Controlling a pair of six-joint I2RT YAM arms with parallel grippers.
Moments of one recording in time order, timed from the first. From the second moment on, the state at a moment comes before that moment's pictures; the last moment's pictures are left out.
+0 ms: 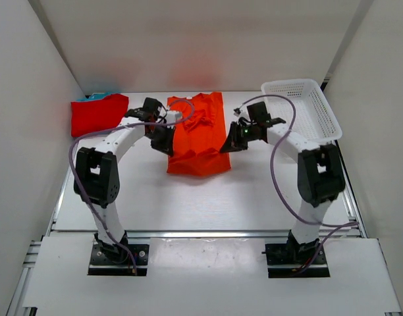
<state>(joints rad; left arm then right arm) -0.31 1.81 1.43 -0.83 0.39 0.11 0.38 1.77 1.25 -0.43 -0.67 0.46</state>
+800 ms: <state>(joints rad) -0.18 2.26 1.89 -0.75 0.41 -0.02 0.24 2.38 1.96 -0.50 -0.75 0.37</state>
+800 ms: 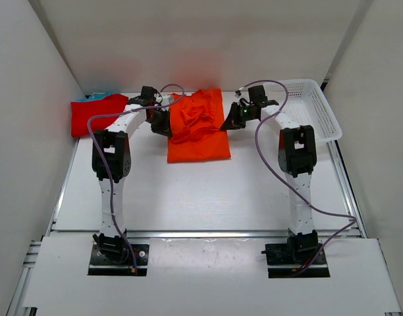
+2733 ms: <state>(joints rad) -0.30 2.06 1.46 -0.57 0.23 -0.03 0.28 2.15 1.39 -0.42 -0.73 0.46</state>
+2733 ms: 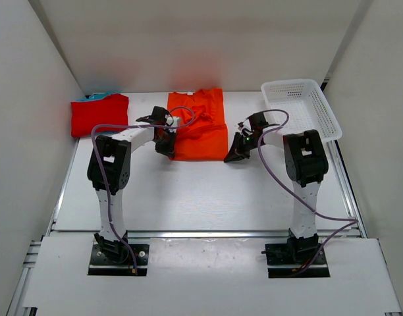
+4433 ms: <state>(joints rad) -0.48 1.58 1.11 -0.74 0.26 0.29 0.42 1.54 0.94 -0.61 -0.62 0.41</state>
